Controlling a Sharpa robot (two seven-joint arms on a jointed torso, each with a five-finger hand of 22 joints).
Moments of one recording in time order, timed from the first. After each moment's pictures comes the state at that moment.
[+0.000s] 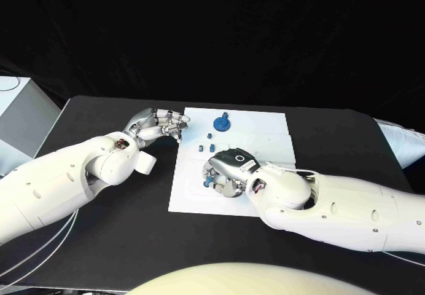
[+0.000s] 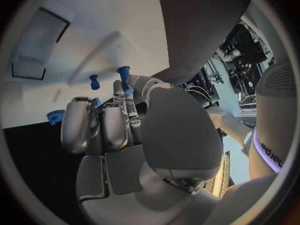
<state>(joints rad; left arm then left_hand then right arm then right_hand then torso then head) 0.84 -0.90 0.38 1.48 -0.45 -0.12 0.20 1.40 -0.17 0.53 0.05 0.23 0.91 0.18 0.17 0.44 0.87 0.11 0.67 0.26 0.95 0.05 1.06 0.55 0.17 0.94 0.14 0.74 0.83 1.11 -0.62 -0.16 1.70 -1.80 -0.36 -0.34 1.43 -0.22 0.58 0.17 0.22 1.06 0.12 0.21 0.41 1.17 0.06 0.20 0.09 1.47 -0.02 1.28 1.14 0.08 1.47 0.08 1.19 1.31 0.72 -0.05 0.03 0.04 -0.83</state>
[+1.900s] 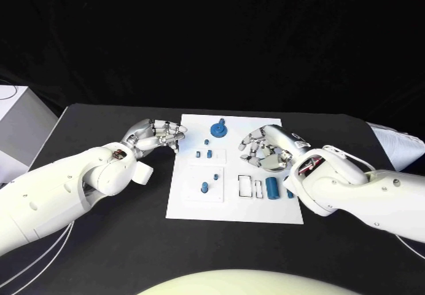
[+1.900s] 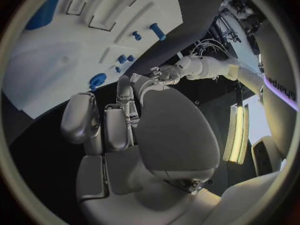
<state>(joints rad) 0.82 -0.90 0.38 1.47 -0.45 -0.11 0.20 1.40 -0.16 0.53 0.05 0.23 0.91 0.18 0.17 0.43 0.87 0.11 0.67 0.26 0.95 0.05 1.06 0.55 0.17 0.94 0.14 0.74 0.82 1.20 -0.88 -0.15 1.77 -1.35 -0.60 -0.20 1.46 -0.23 0.39 0.28 0.20 1.01 0.12 0.23 0.42 1.19 0.03 0.66 0.32 1.47 -0.05 1.31 1.15 0.09 1.47 0.06 1.07 1.31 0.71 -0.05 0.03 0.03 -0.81</state>
